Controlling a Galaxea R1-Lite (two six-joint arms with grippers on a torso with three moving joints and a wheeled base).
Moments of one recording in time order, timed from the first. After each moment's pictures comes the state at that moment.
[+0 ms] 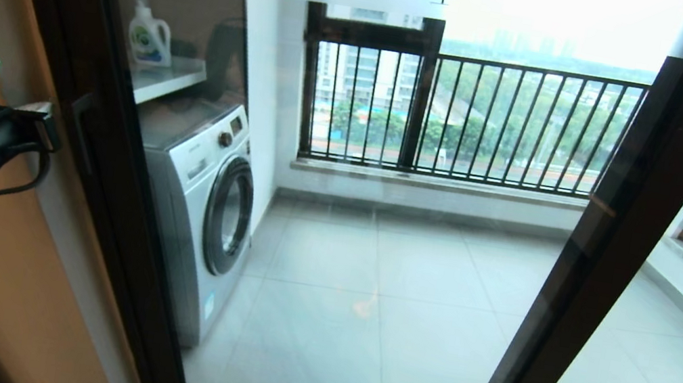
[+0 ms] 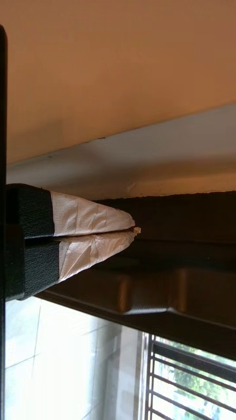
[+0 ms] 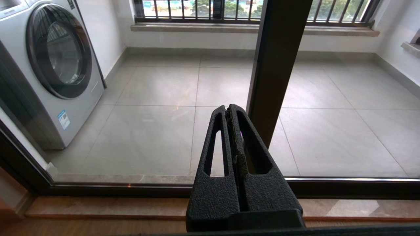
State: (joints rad) left arm 0.33 1.93 -0.92 -1.15 -0.18 0.00; right arm 0.00 0.00 -0.03 0.06 0.04 -0.06
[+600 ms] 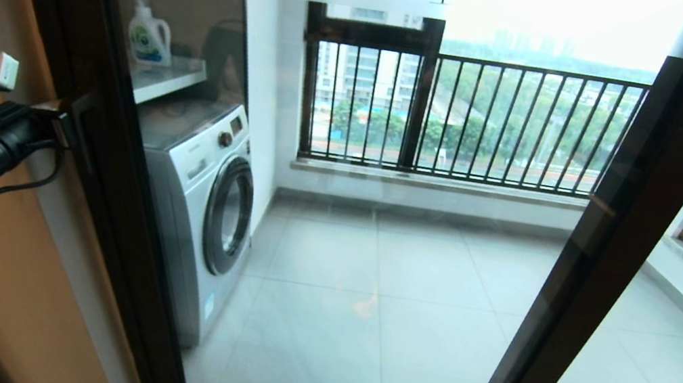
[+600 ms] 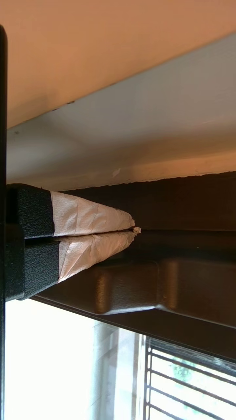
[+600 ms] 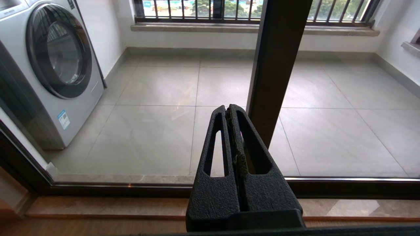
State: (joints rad) left arm 0.31 1.99 -1.00 -1.15 -0.19 0.00; right arm 0.00 0.00 -0.03 0.06 0.04 -0.06
